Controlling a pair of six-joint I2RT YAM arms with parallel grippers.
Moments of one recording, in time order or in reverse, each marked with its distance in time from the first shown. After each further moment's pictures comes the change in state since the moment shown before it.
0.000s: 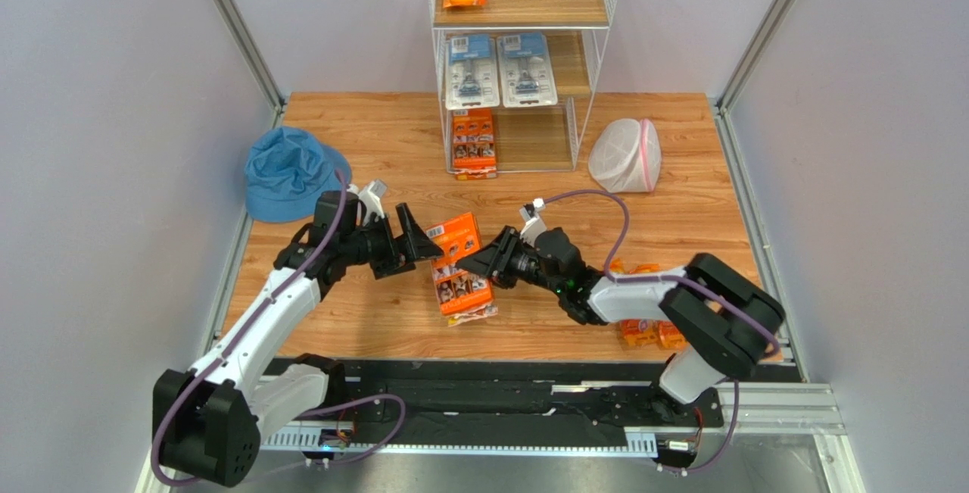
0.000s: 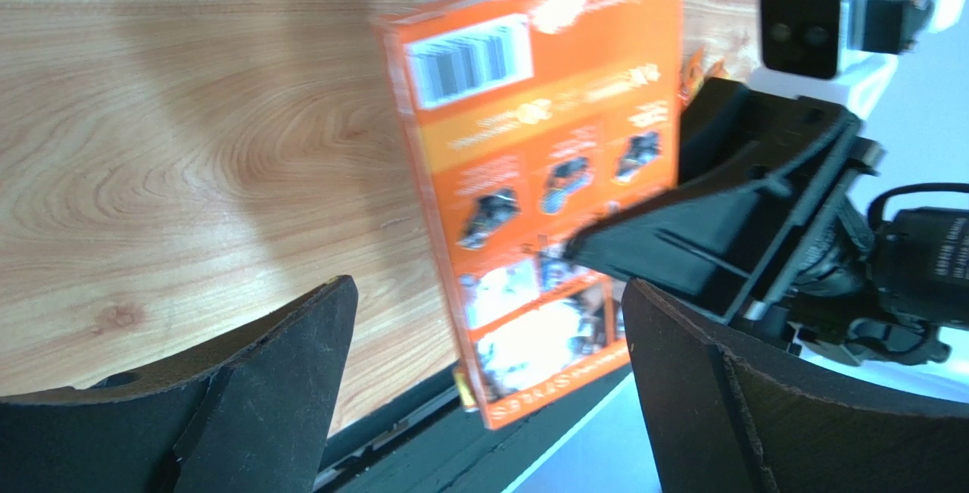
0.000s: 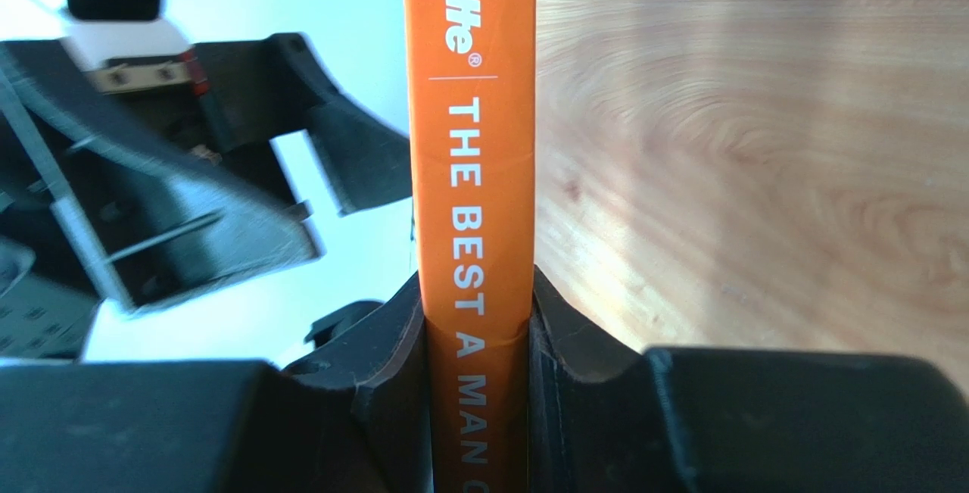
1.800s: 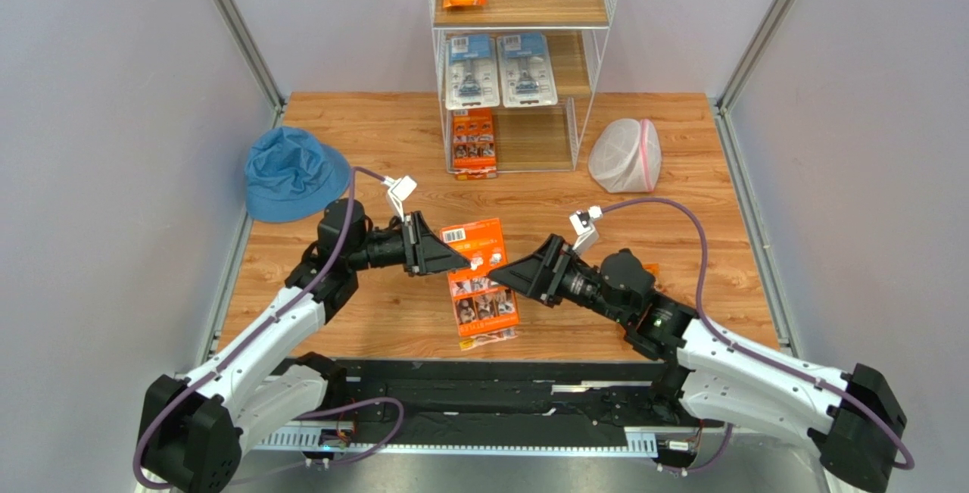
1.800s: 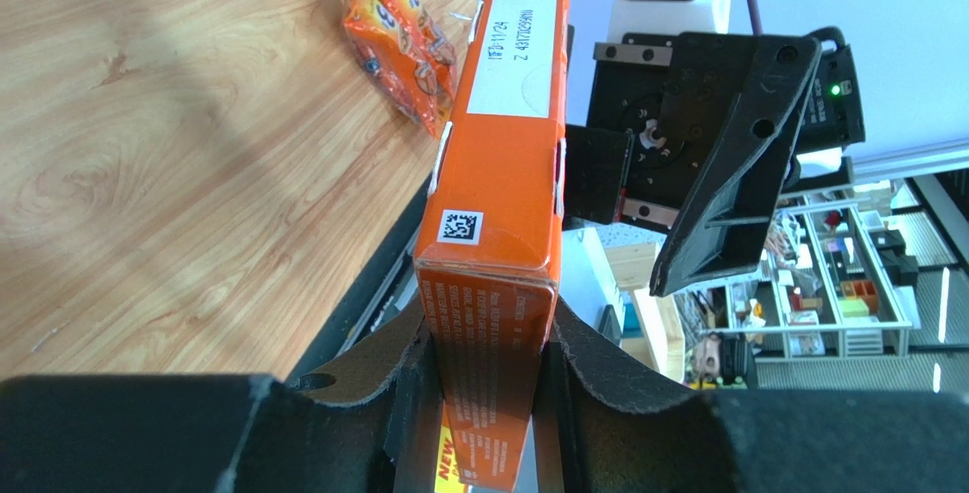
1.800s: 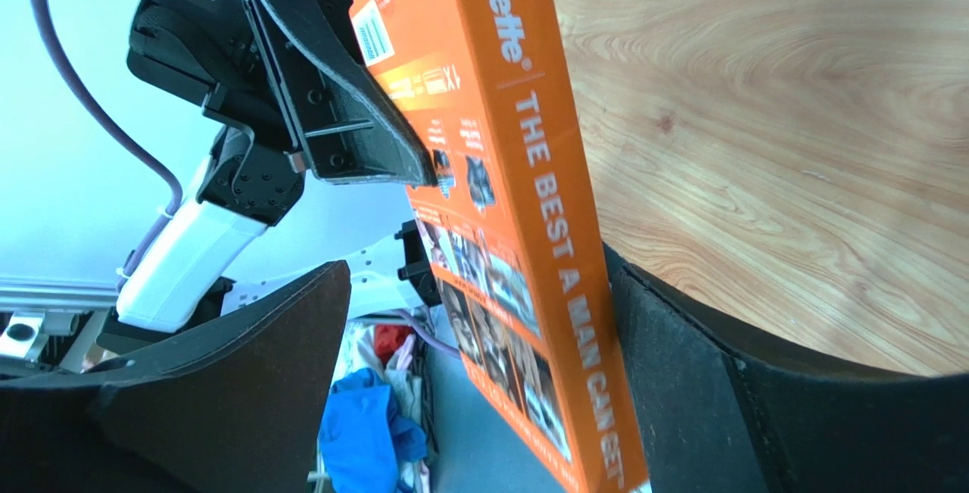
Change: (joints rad) left arm -0.155 -0.093 -0.117 0.527 0.334 -0.216; right arm 0.087 -0.740 -0.091 -0.529 0.080 -0.108
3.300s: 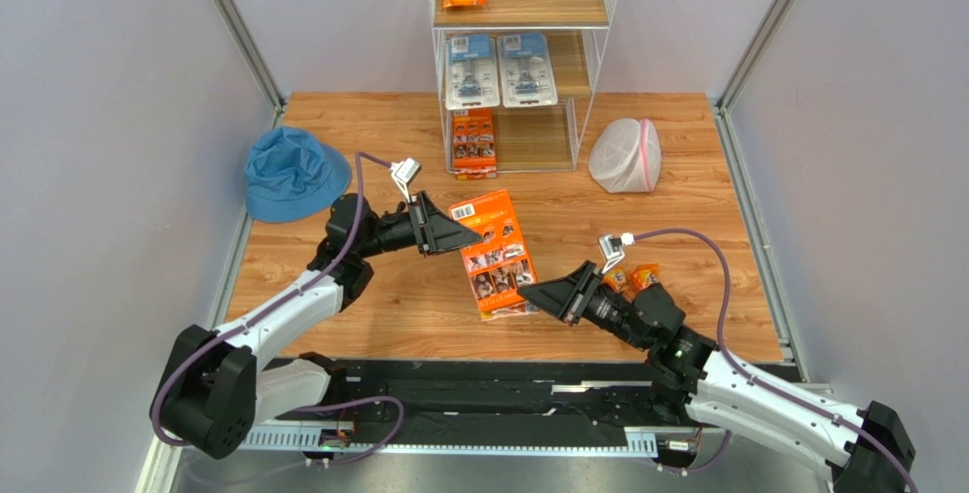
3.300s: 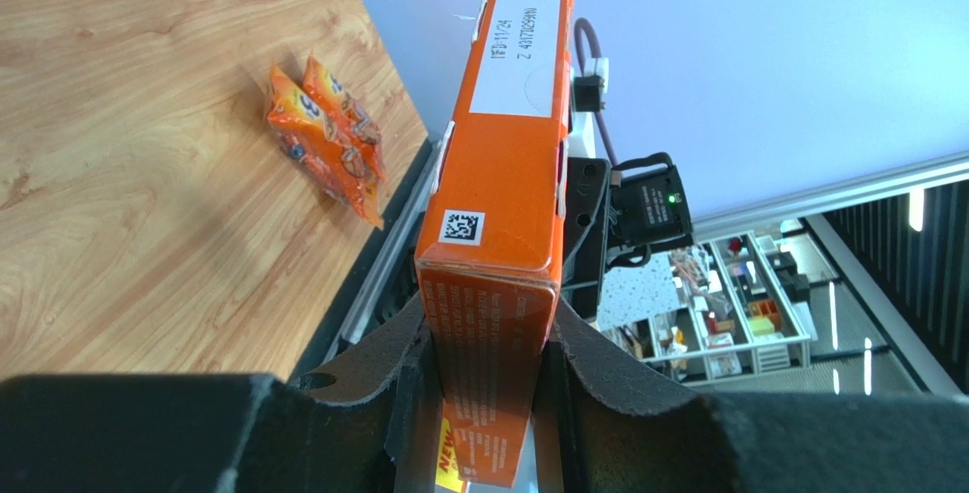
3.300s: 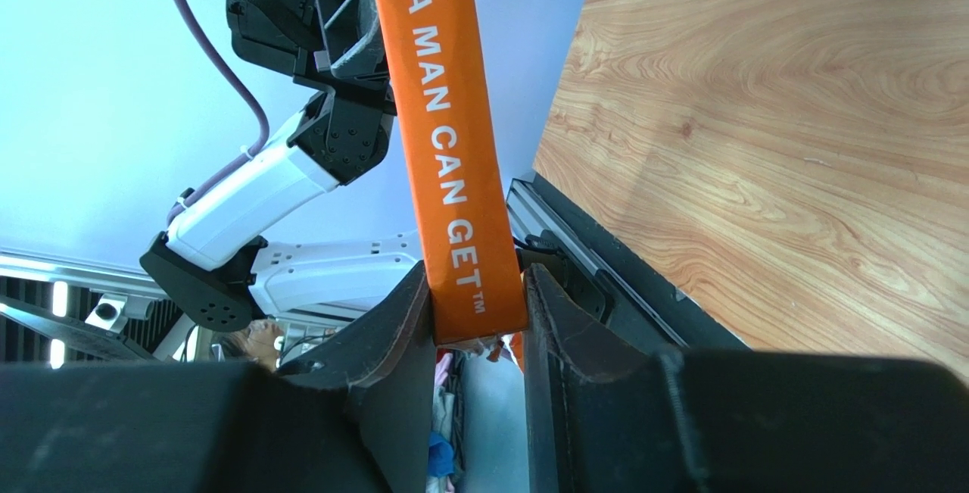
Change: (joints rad) left arm -0.013 0.199 -0.025 0.497 -0.011 -0.273; right arm 0.001 -0.309 -0.264 0.110 0.060 0.072
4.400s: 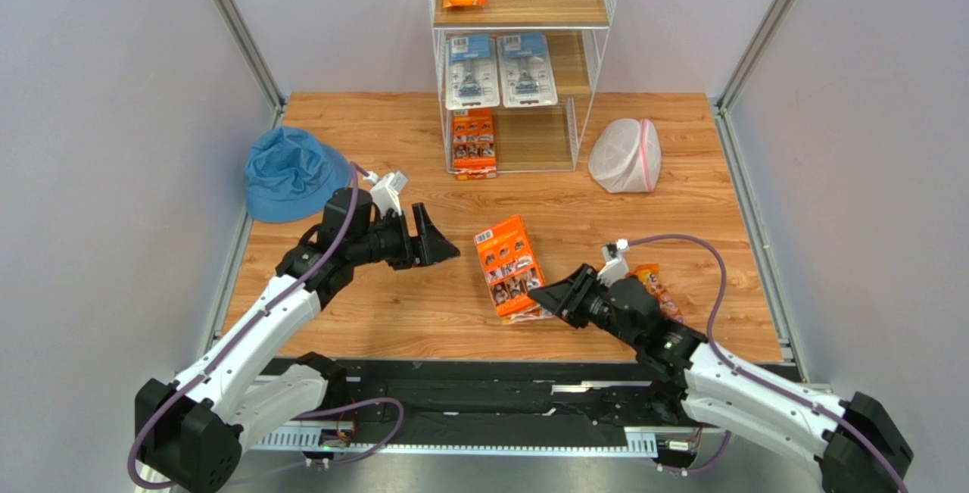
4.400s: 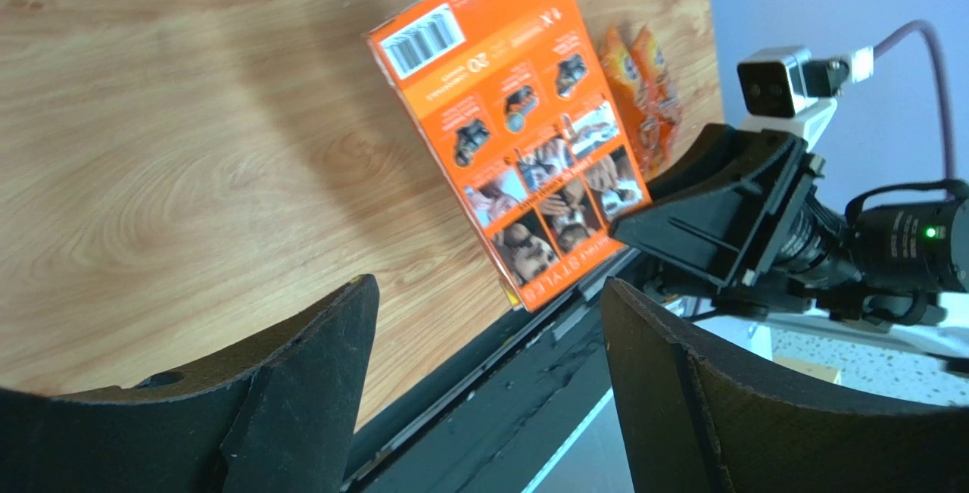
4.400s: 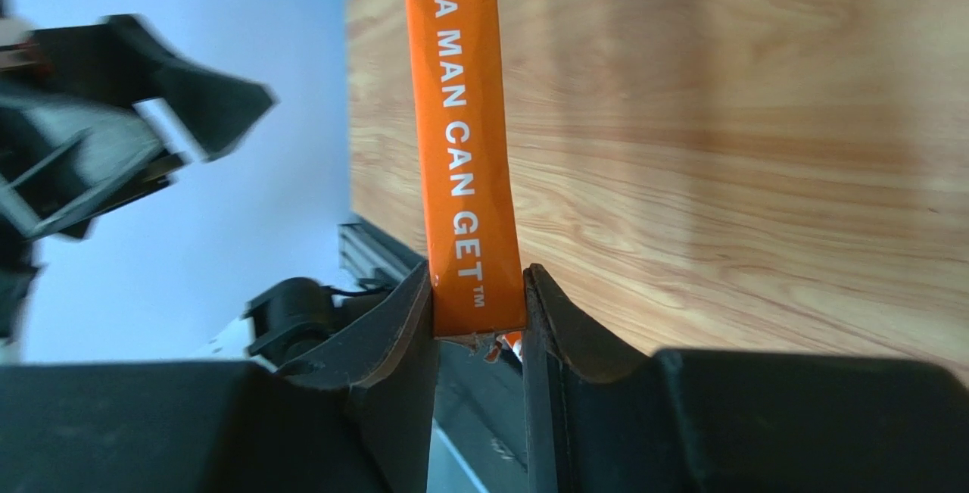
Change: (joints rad) left arm -0.002 -0.177 0.197 -0.954 -0.371 0.510; right arm -0.084 0.088 -0.025 -0.224 0.087 -0.001
